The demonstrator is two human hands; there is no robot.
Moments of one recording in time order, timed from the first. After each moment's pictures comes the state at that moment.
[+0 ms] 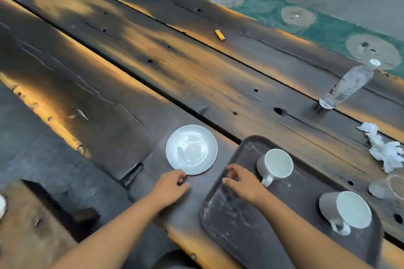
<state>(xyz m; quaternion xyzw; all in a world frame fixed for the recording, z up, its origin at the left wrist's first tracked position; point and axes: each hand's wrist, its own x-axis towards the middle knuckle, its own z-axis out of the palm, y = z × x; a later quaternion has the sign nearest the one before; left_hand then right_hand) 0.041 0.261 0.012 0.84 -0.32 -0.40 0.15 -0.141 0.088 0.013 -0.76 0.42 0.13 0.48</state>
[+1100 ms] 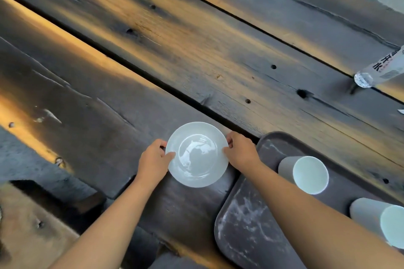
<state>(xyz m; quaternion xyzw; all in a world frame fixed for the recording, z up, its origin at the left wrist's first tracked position) 0.152 0.211 -0.043 0.89 -0.16 -0.36 0.25 -0.016 0.032 -0.030 -0.76 0.49 0.13 0.39</state>
